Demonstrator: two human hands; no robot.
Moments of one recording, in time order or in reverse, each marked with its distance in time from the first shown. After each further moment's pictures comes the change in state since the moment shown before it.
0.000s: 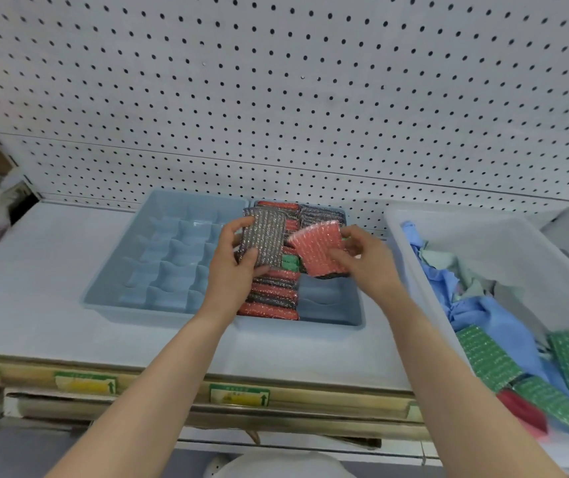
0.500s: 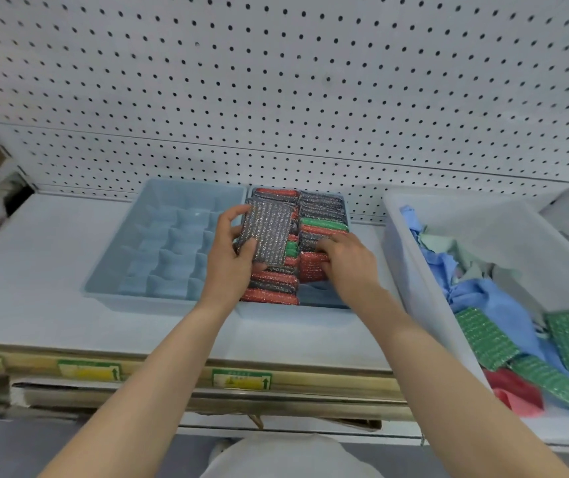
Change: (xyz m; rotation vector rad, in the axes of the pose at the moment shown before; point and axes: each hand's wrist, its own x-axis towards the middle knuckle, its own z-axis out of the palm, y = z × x) left_hand -0.011 0.001 -0.004 0.091 0.001 0.039; right_hand -0.008 0.021 0.039 -0.822 0.026 -0.290
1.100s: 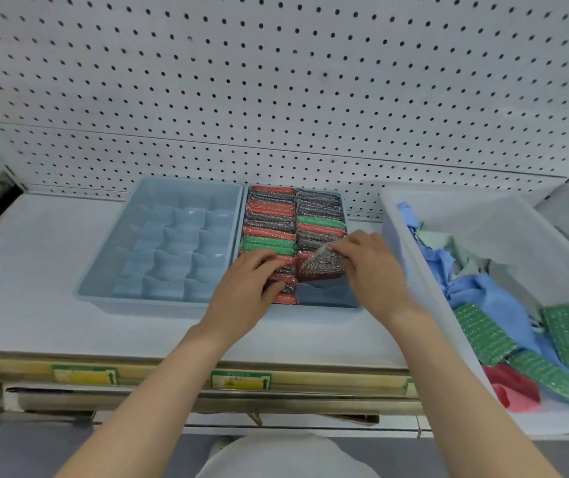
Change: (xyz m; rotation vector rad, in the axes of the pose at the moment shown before) left_hand -0.015 -0.040 -0.001 0.880 -0.331 0.481; right_hand -0.031 0.015 -0.031 0.233 0.155 -0.053
